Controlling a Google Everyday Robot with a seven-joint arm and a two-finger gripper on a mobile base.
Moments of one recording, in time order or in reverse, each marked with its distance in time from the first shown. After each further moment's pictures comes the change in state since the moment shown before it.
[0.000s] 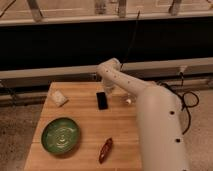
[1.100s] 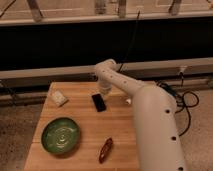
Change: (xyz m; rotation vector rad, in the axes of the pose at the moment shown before) arm -0.034 -0.002 0.006 -0.031 -0.067 -0.107
